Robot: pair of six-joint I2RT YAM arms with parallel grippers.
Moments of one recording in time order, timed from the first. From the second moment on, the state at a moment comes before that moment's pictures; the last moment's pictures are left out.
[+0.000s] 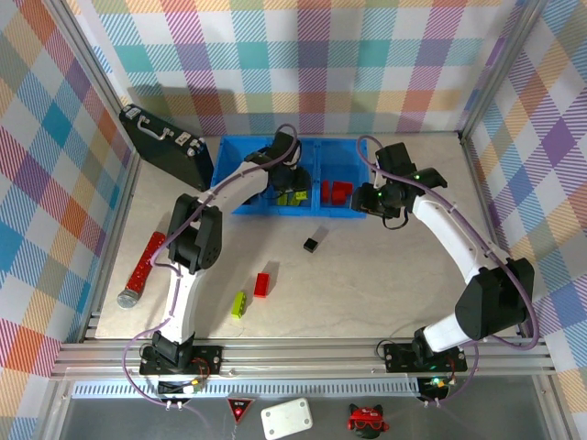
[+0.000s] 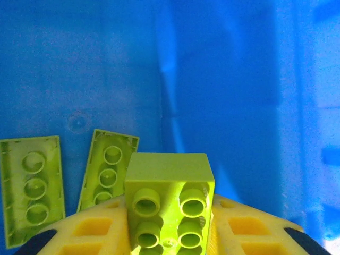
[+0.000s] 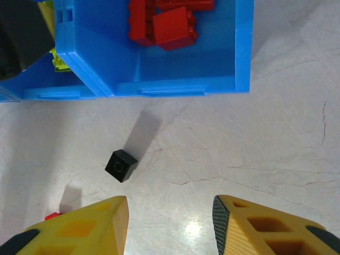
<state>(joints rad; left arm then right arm) -0.52 2.24 1.92 -0.64 0.16 -0.53 0.35 1.48 1.35 -0.93 -0.15 0.47</state>
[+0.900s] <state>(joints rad) -0.52 2.09 1.89 -0.69 0.19 -0.51 0.37 1.47 1.32 -0.92 -0.18 0.49</state>
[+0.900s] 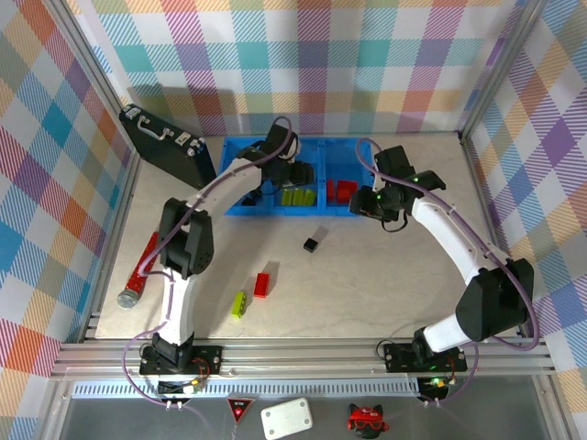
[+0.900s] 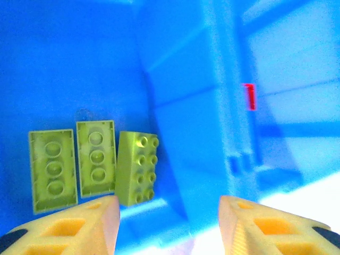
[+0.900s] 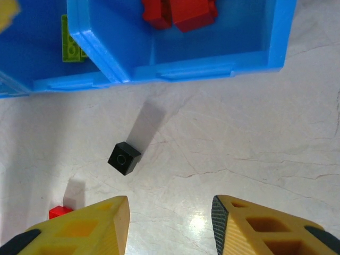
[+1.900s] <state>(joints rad) -0.57 1.32 1.08 -0.96 -0.05 -0.56 0.69 1.69 1.32 -0.87 -0.11 0.57</state>
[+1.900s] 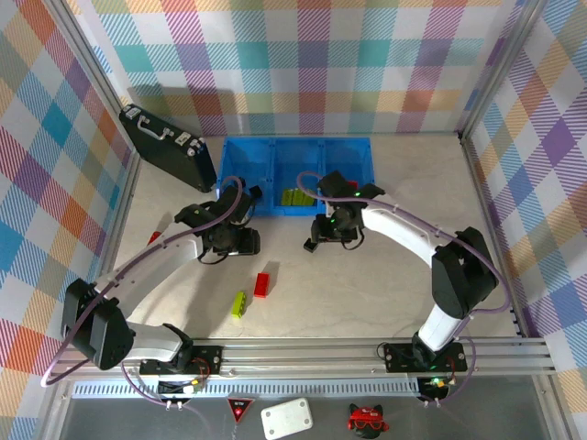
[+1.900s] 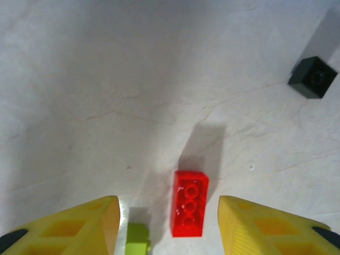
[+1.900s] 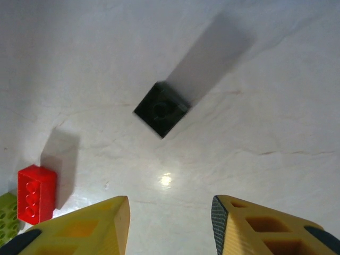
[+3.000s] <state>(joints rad) 0.08 1.24 1.00 -0.89 0.15 -0.32 1.19 2.23 1.96 -1.18 0.19 1.19</state>
